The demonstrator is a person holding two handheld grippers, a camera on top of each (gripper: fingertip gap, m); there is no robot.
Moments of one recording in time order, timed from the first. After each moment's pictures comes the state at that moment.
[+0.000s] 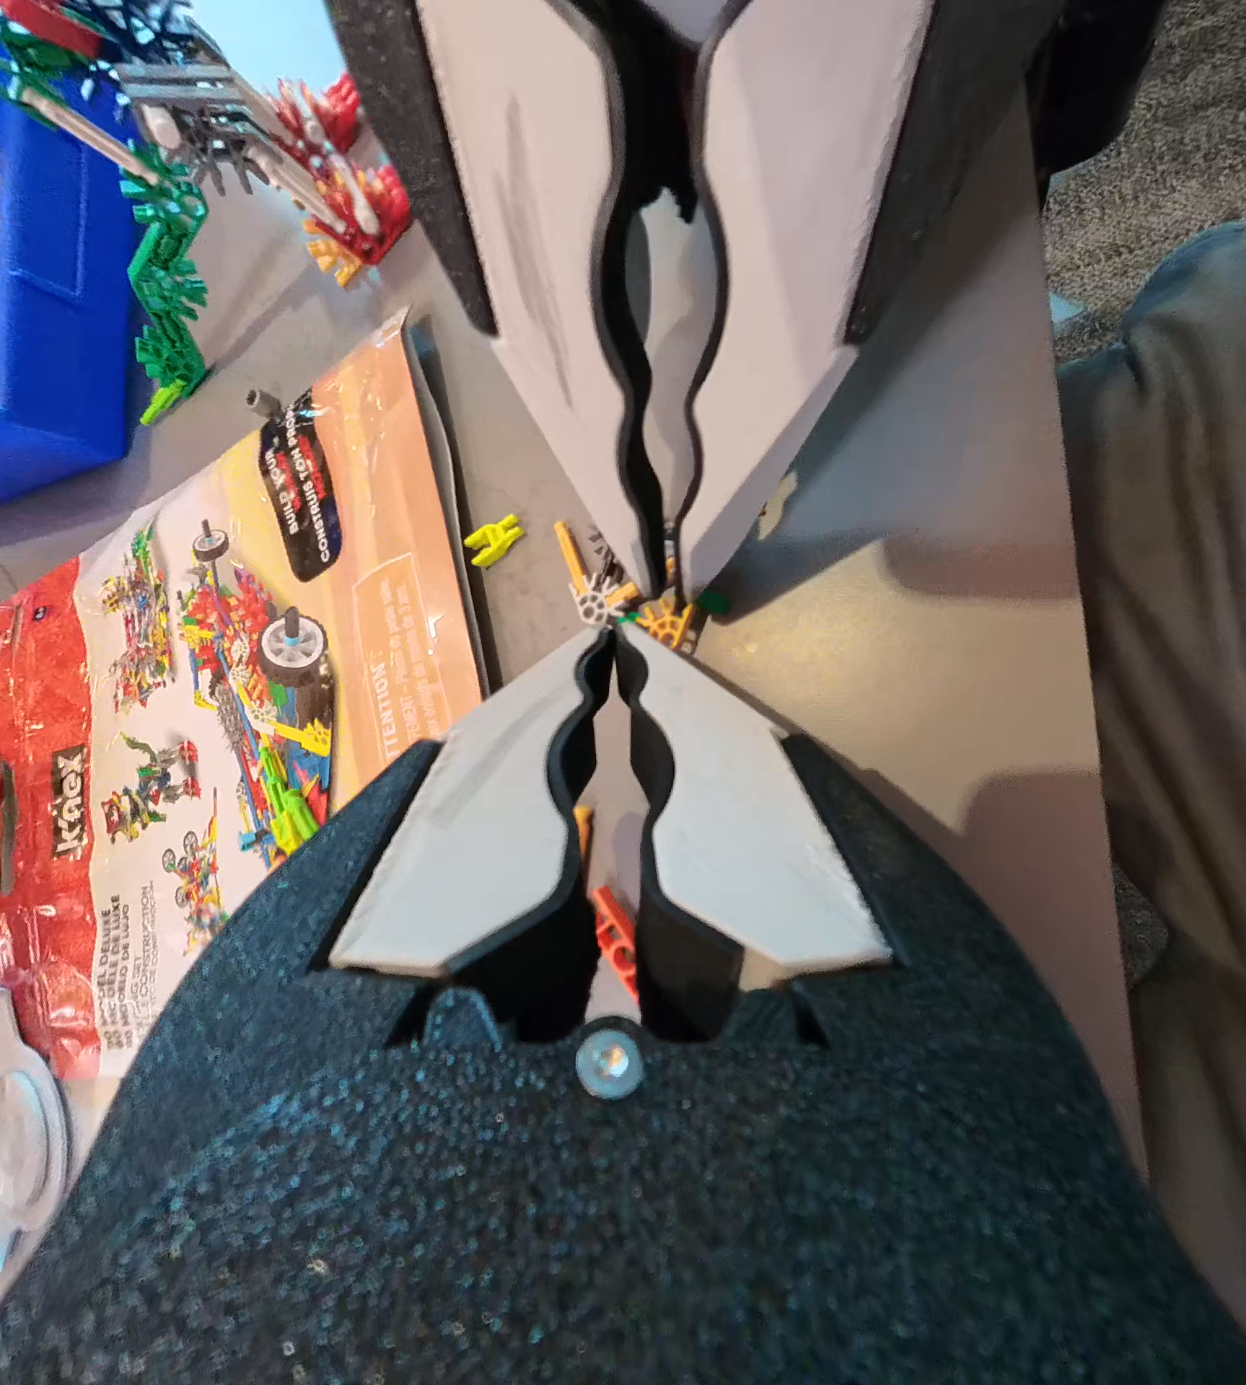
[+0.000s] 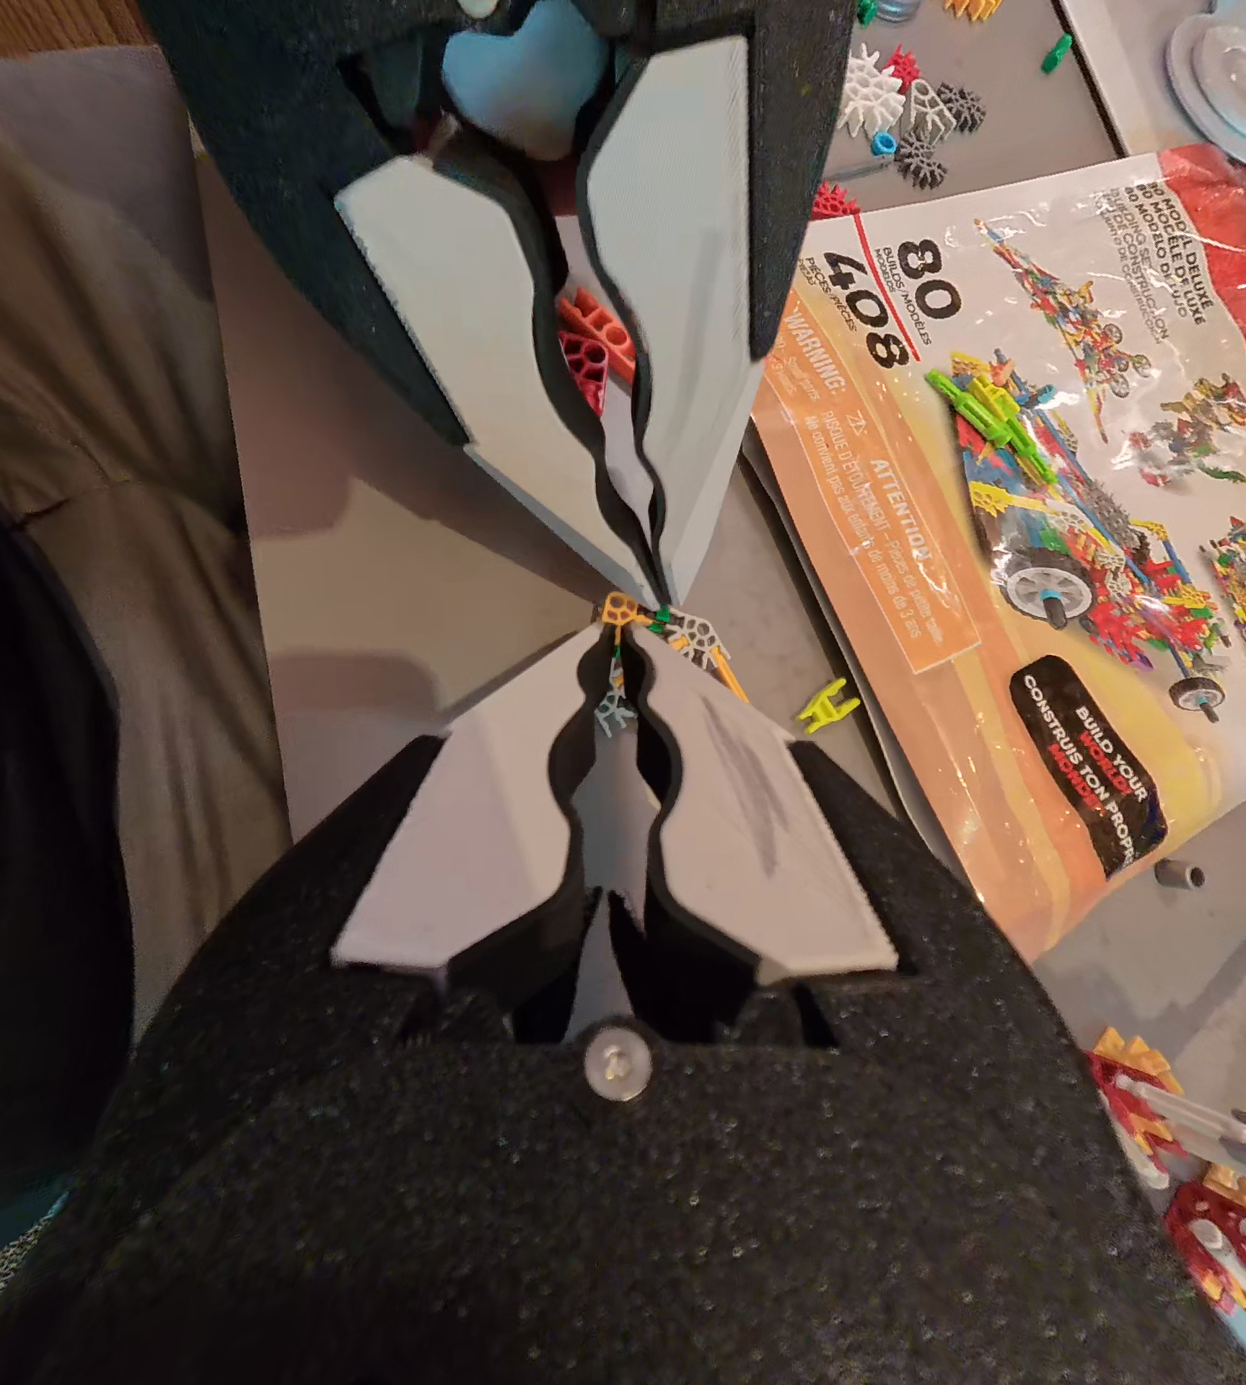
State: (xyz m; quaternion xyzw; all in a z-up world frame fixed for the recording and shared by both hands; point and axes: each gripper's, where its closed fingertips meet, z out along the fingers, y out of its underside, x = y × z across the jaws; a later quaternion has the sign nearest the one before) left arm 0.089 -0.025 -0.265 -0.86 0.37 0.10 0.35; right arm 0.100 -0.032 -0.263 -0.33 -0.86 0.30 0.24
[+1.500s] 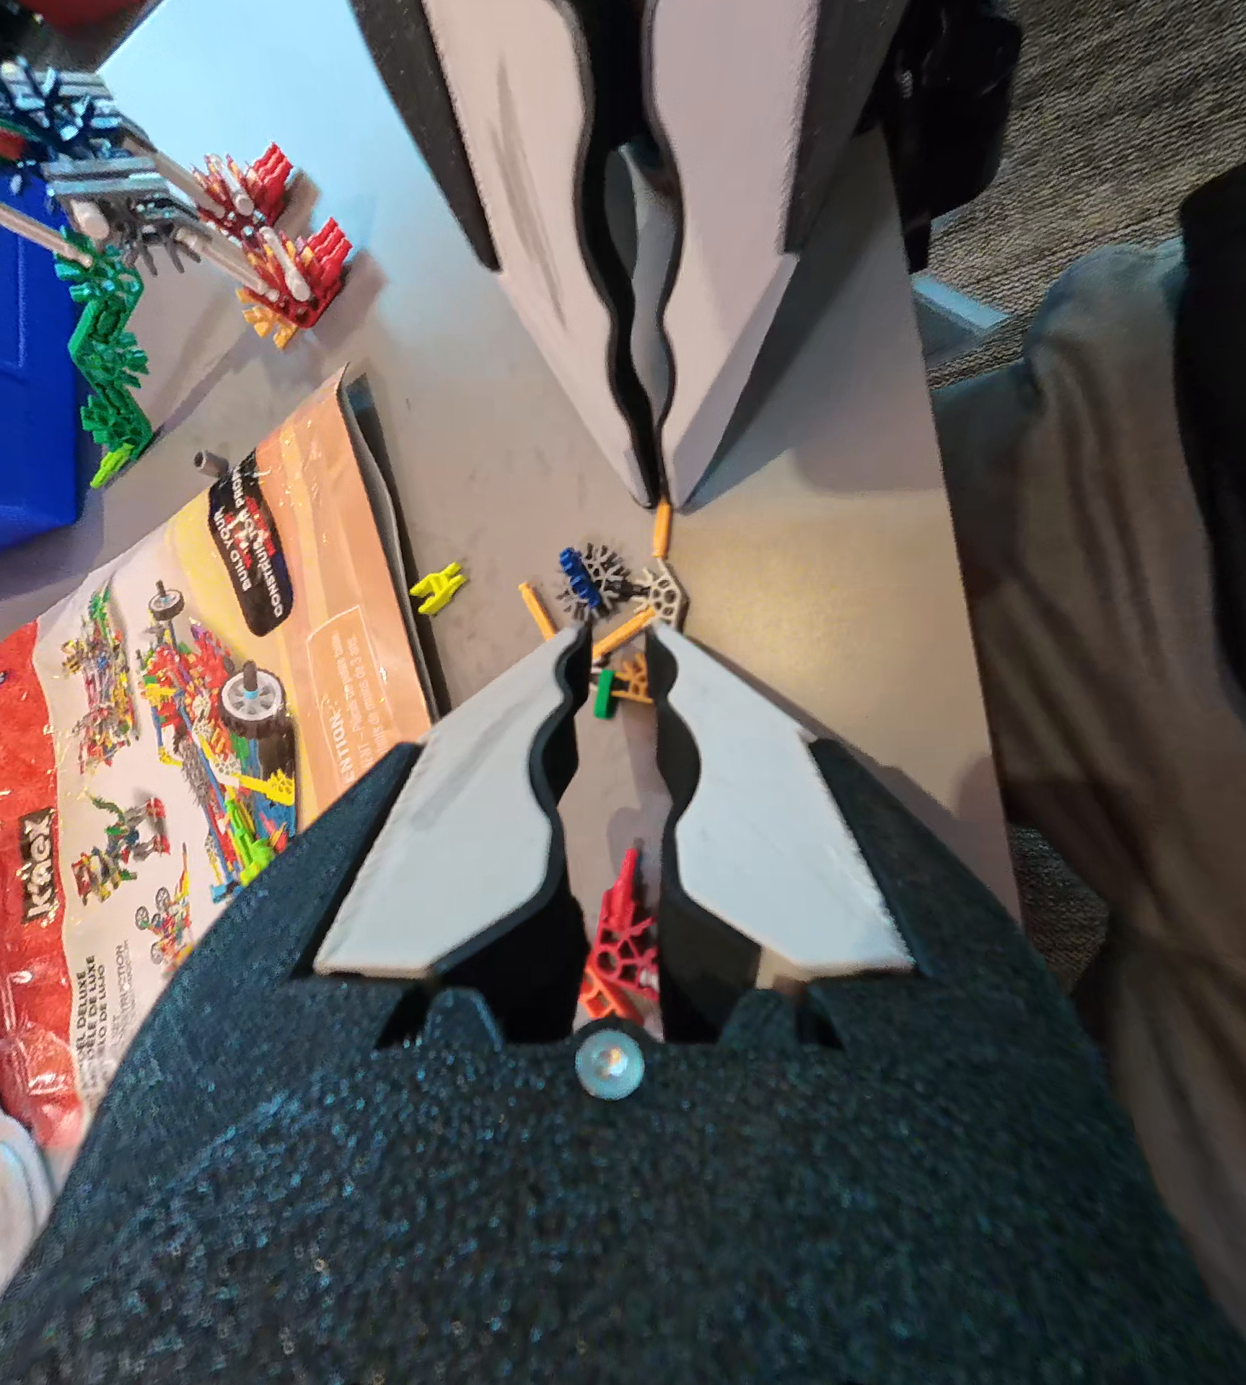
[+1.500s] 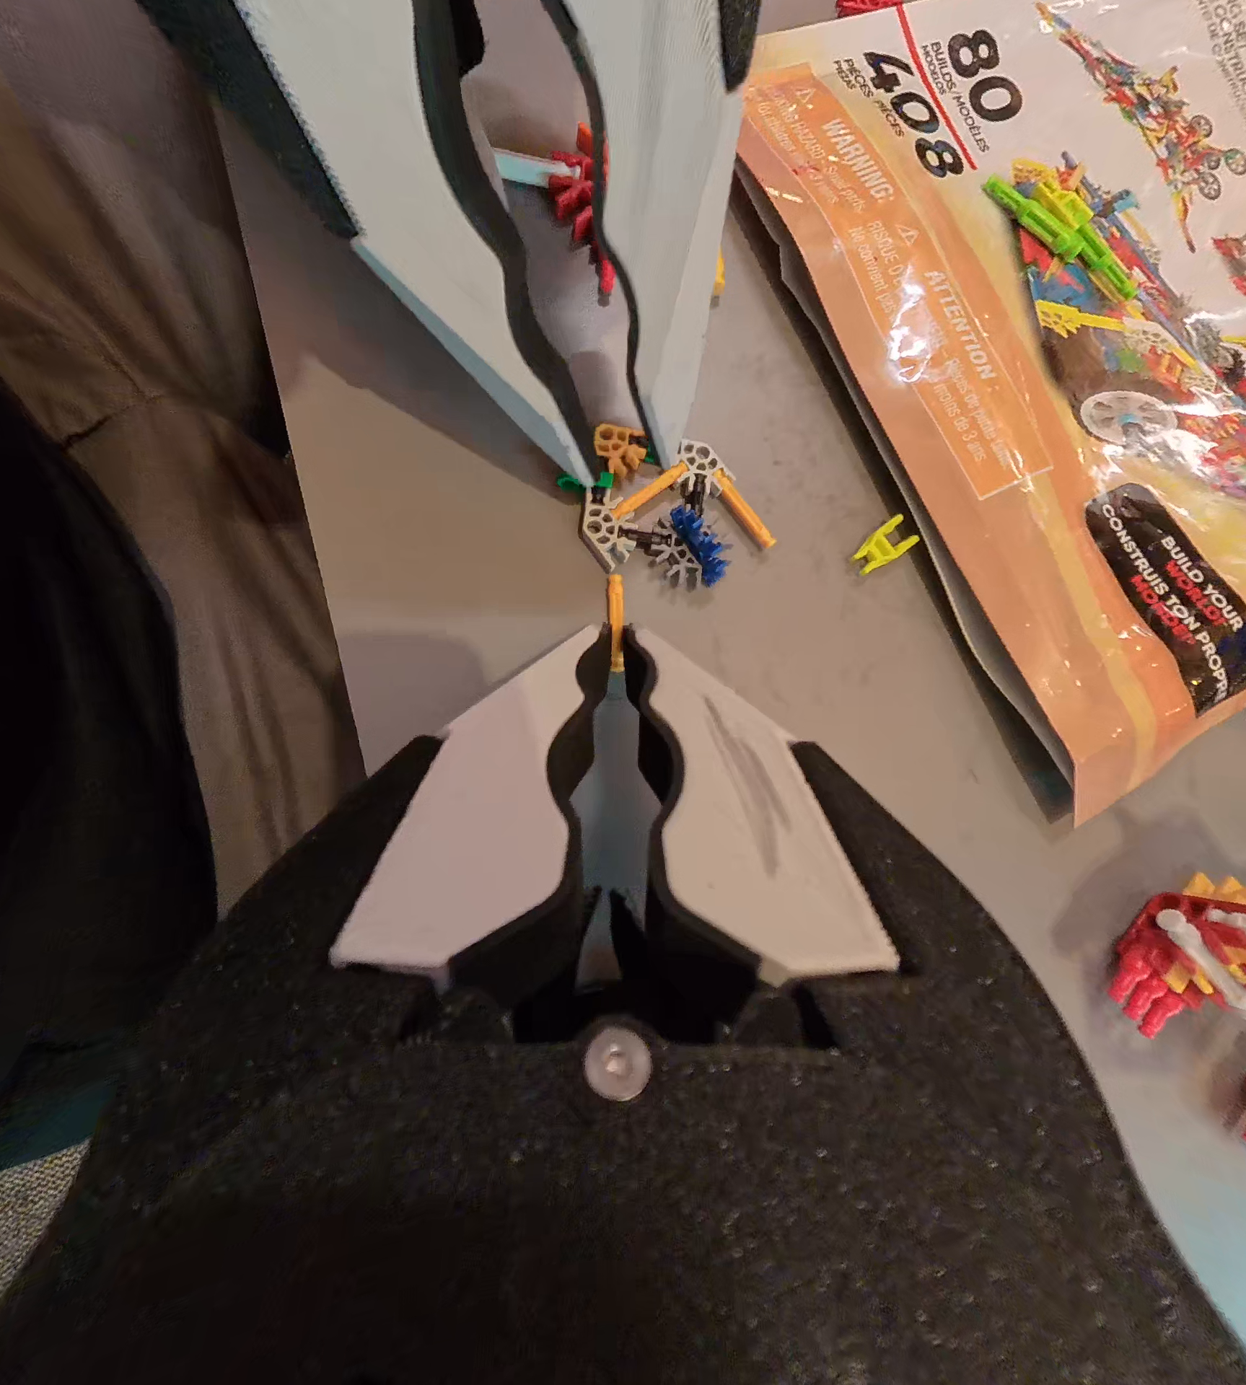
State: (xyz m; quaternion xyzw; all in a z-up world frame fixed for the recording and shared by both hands) left arm 0.111 -0.031 -0.264 -0.85 0.39 0.08 0.35; right arm 0.136 -0.011 -0.278 -0.37 -0.86 0.29 0.21
